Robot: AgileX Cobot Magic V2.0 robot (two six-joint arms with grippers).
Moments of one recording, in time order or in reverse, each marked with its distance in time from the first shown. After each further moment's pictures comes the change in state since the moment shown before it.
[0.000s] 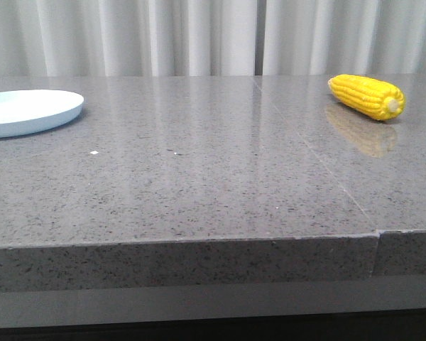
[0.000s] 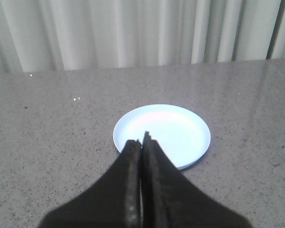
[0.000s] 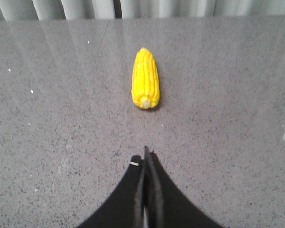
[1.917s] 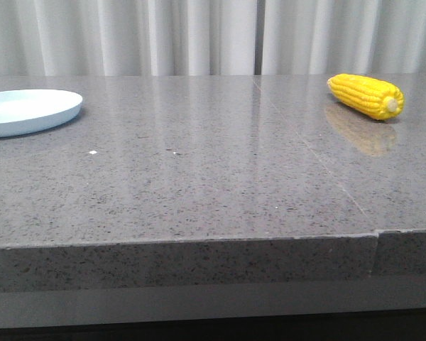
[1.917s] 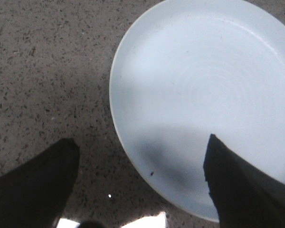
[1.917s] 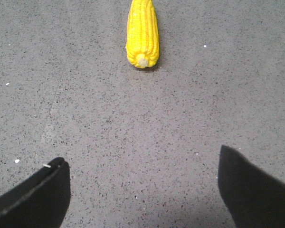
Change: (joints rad) left arm 0.227 1.160 -0.576 -0.389 0.182 0.314; right arm 0.000 0.139 0.000 -0.004 0.035 -0.028
